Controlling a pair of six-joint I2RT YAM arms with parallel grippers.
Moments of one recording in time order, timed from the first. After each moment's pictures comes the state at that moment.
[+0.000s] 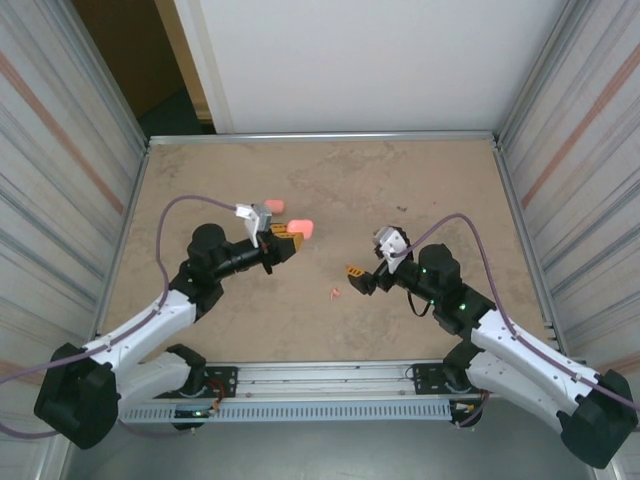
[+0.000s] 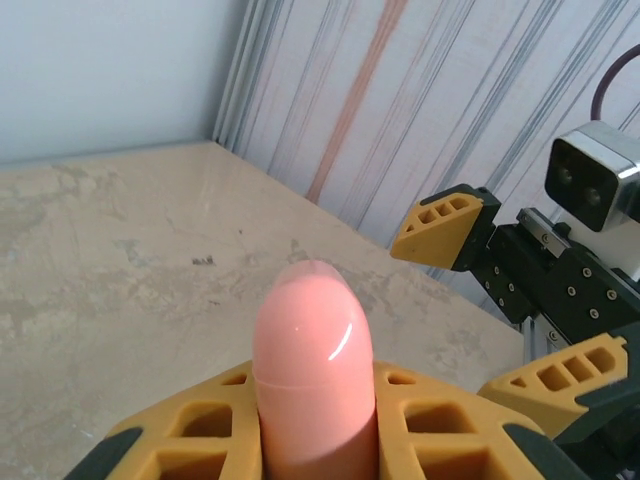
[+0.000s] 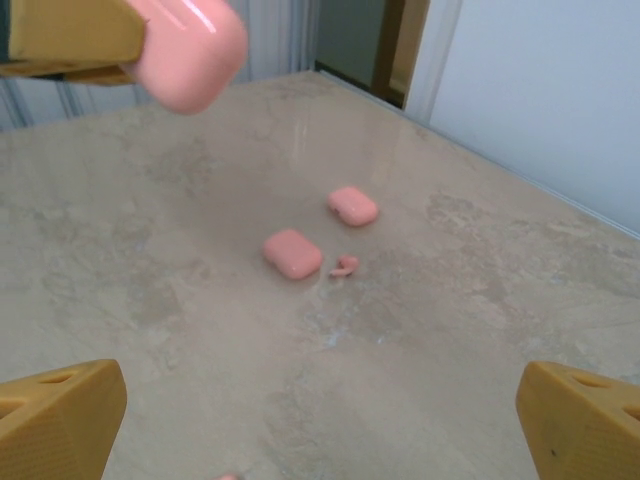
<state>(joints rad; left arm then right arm) -0.52 1.01 0.50 0.46 0.57 -0.31 0.69 0.76 0.44 0.10 -0.15 -0.10</state>
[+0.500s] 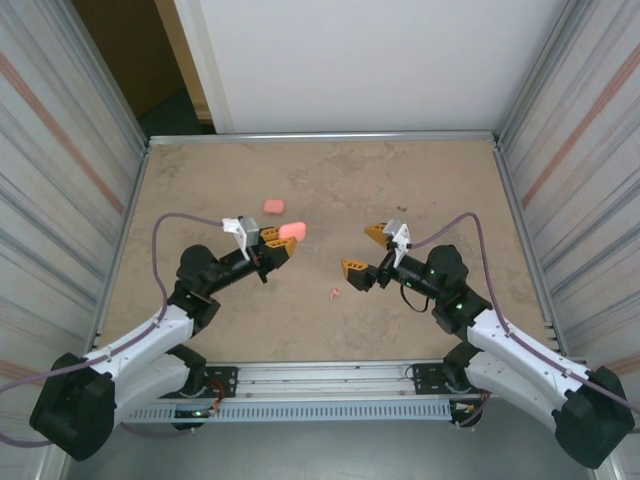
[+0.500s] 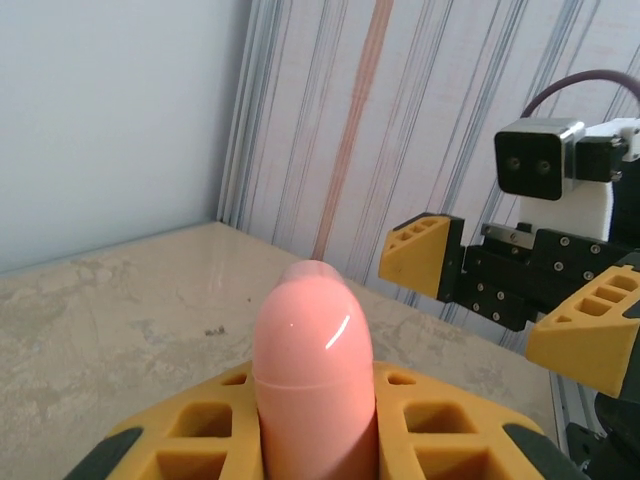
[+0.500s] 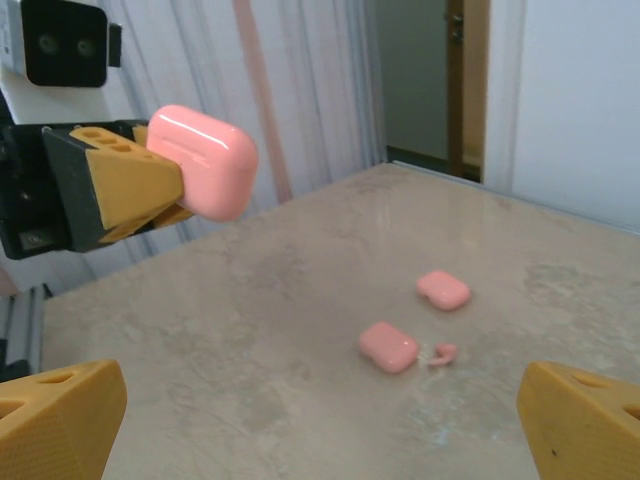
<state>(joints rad) -0.52 0.95 0.35 0.75 0.55 -0.28 0.64 0.81 0.39 0.40 -0.37 0.17</state>
